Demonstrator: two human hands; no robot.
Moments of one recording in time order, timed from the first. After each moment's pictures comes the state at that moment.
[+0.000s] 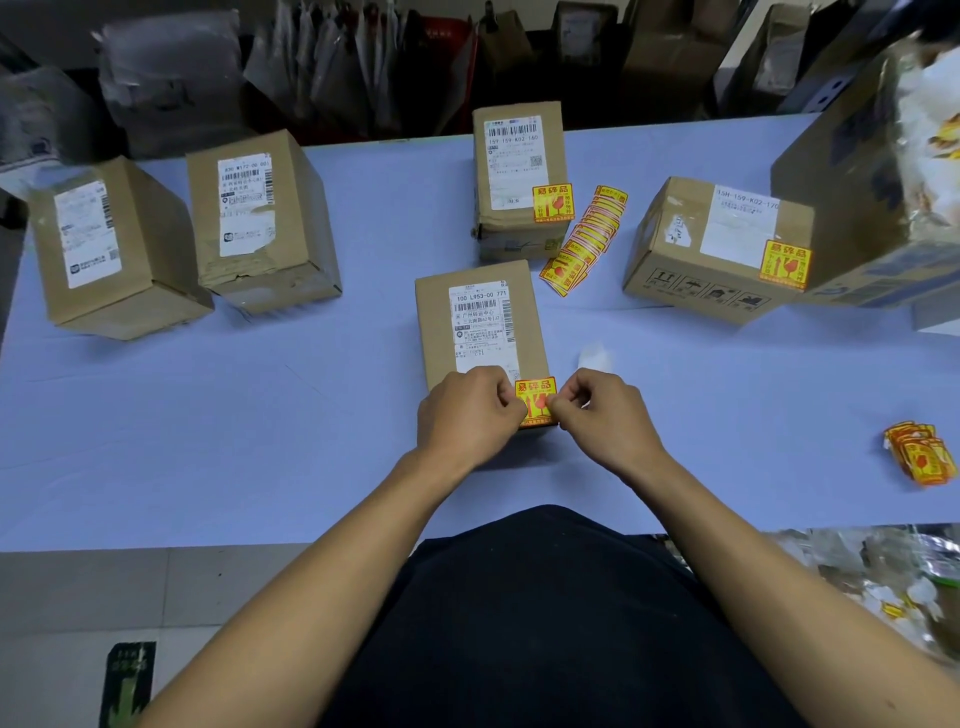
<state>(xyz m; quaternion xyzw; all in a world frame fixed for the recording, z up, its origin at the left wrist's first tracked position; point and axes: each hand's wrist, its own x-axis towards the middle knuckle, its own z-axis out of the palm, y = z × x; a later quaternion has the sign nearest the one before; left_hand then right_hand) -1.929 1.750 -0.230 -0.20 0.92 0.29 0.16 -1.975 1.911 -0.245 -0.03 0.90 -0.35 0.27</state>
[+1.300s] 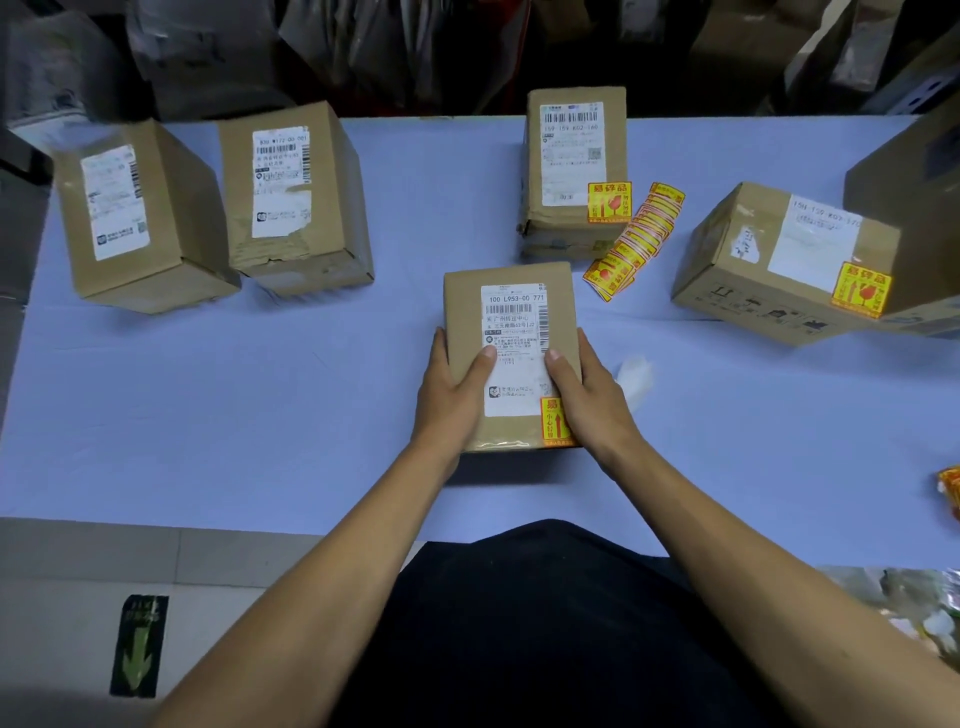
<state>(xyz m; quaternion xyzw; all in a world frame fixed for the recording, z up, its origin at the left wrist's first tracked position) -1.929 1.699 -0.270 -0.40 0.67 0.62 0.04 -1.994 1.849 -0.274 0.03 0.81 -0.47 0.36</state>
